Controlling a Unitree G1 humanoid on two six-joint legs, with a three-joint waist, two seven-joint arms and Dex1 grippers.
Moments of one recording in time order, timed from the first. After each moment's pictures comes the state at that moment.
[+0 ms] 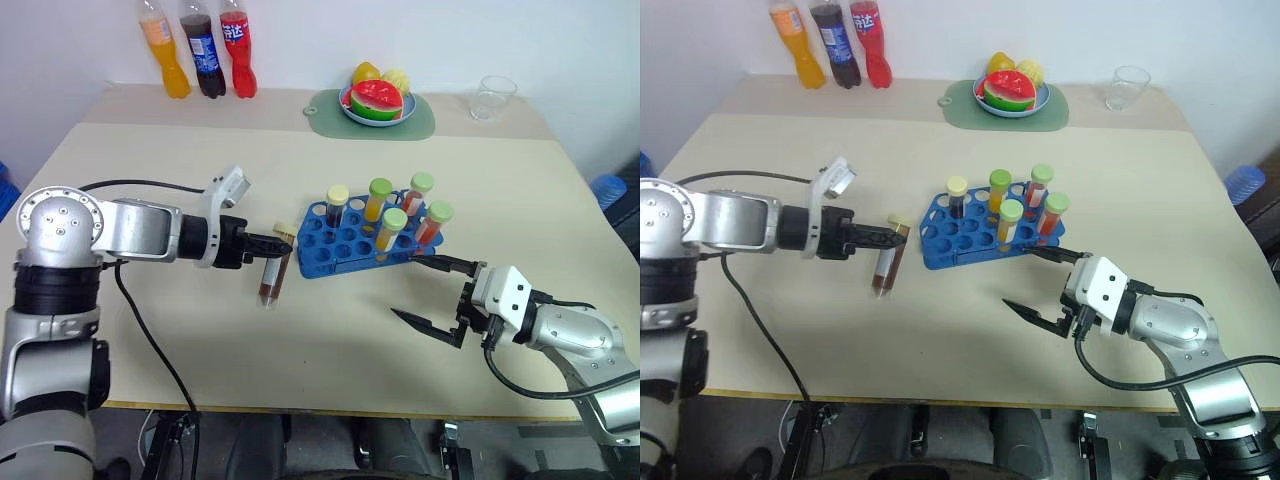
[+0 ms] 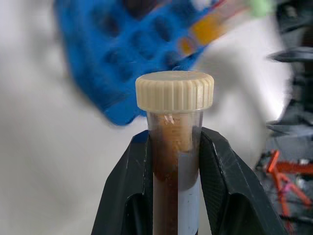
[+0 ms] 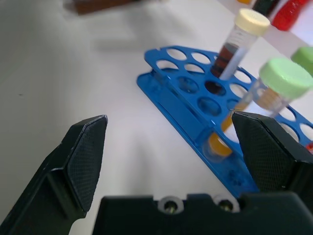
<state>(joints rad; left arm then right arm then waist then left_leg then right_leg) -0.76 0.78 0.03 -0.08 -1.44 1.39 -0.22 0.07 -0.74 -0.09 -0.46 0.30 0.12 0.87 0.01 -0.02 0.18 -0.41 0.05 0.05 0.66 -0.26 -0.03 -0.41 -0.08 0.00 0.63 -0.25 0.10</state>
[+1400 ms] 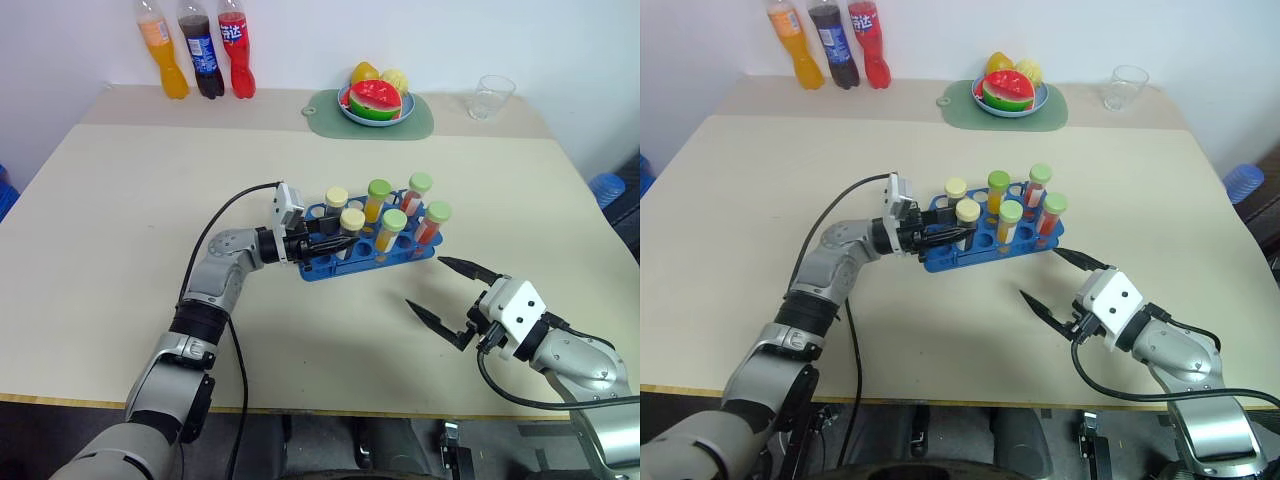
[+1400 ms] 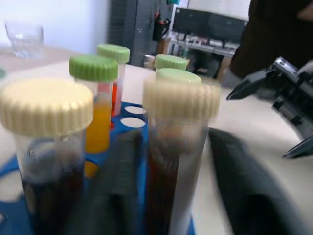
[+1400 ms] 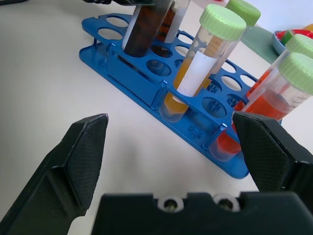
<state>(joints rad) -0.67 0.25 -0.13 0.42 -0.42 0.14 -1.13 0.22 -0.67 -0.14 -0.52 0.22 0.12 0.66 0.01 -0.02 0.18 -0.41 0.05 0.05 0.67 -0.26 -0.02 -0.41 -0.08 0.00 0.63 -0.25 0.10</state>
